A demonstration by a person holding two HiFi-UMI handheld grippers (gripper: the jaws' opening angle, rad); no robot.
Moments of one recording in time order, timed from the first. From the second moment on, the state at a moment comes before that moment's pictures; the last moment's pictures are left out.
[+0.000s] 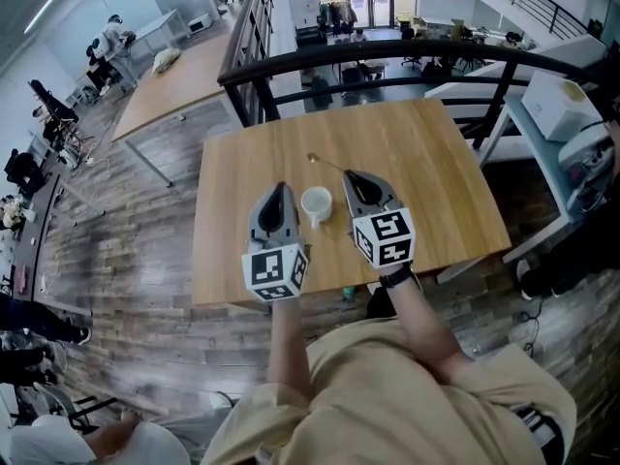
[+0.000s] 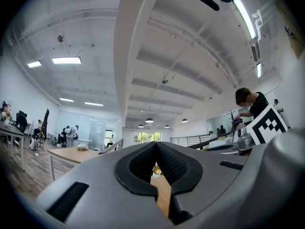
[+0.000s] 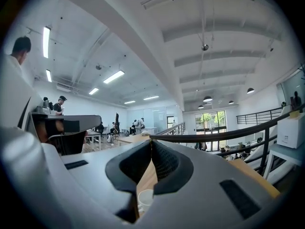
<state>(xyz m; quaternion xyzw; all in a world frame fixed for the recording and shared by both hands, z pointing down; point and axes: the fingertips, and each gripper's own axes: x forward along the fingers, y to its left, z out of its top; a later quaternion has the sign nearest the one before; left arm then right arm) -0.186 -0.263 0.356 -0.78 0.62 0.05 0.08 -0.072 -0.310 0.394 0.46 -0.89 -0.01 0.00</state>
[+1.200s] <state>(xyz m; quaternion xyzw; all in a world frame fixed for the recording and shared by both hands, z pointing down) -0.188 -0.268 0.362 -0.77 0.63 0.05 0.07 -0.076 -0.315 0.403 0.45 -0.89 -0.01 0.03</state>
